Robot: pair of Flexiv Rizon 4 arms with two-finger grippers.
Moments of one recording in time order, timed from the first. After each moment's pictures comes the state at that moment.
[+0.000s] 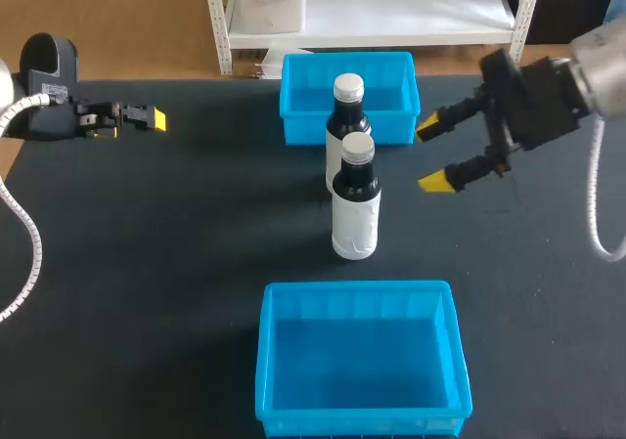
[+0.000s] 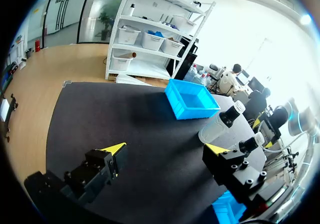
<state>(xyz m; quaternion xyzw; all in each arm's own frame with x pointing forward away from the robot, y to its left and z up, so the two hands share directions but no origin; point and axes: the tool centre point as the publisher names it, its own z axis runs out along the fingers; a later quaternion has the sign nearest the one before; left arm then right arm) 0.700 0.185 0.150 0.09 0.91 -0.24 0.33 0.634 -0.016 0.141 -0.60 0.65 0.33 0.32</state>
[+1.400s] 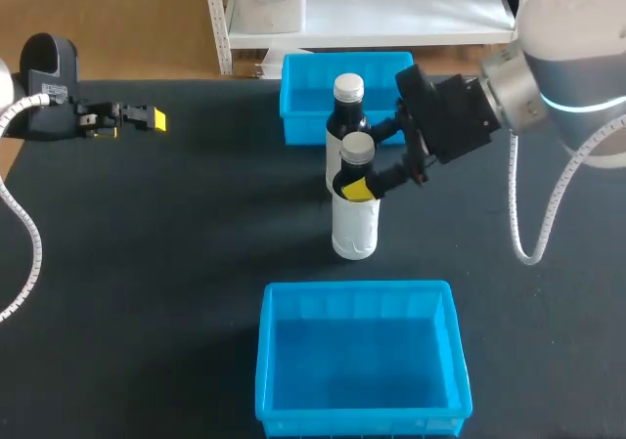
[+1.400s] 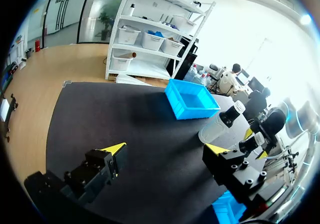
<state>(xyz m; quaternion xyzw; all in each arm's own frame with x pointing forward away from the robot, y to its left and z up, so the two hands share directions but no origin) 0.700 0.185 0.150 0.09 0.91 -0.24 0.33 0.629 0.075 0.126 -0.59 0.64 0.39 0.31</state>
